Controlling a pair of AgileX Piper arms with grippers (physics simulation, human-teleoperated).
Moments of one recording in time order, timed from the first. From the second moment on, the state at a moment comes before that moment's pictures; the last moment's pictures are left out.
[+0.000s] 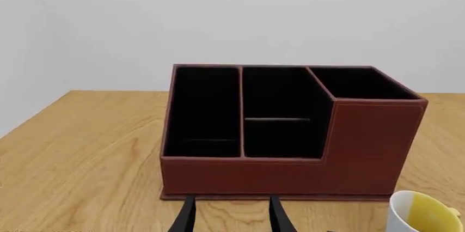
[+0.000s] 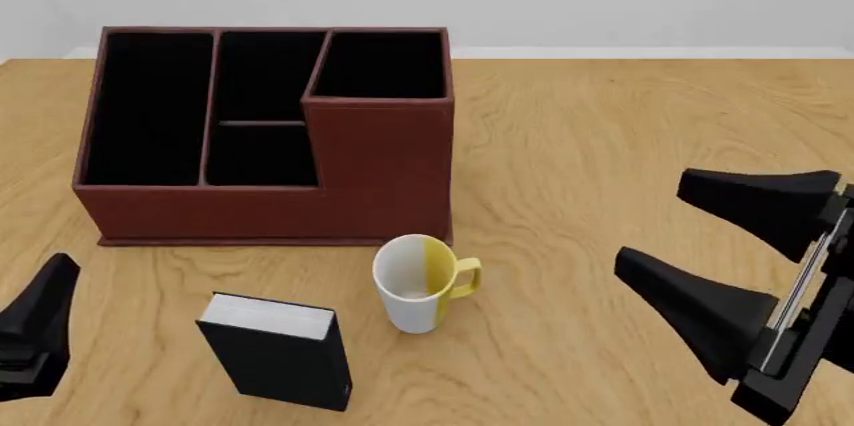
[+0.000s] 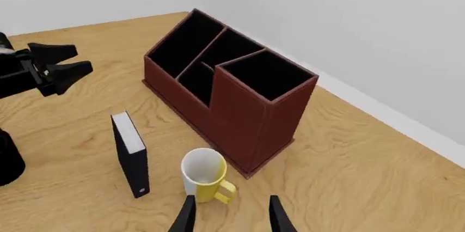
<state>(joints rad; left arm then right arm) 0.00 0.00 0.00 0.01 -0.01 0.76 0.46 -0.42 0.18 -0.16</state>
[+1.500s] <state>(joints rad) 0.06 0.00 0.00 0.01 -0.03 1.10 1.29 -0.80 0.14 -0.32</state>
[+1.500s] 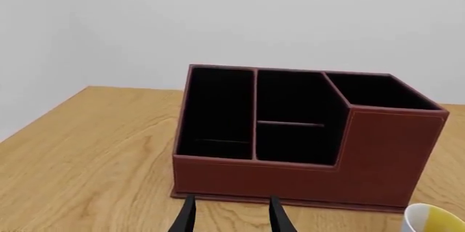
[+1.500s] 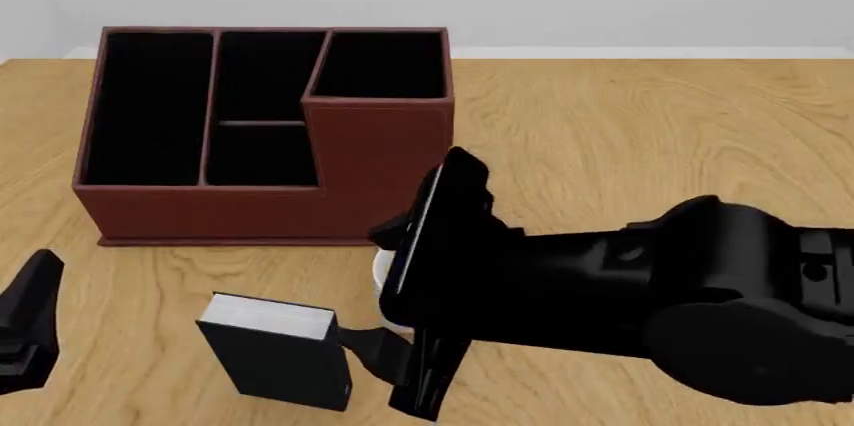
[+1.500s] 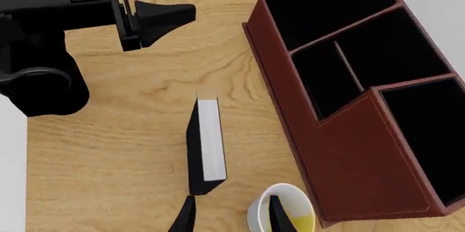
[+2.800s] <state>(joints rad) 0.12 0.00 0.00 0.02 -0.01 1.14 1.61 -0.89 -0.02 -0.25</state>
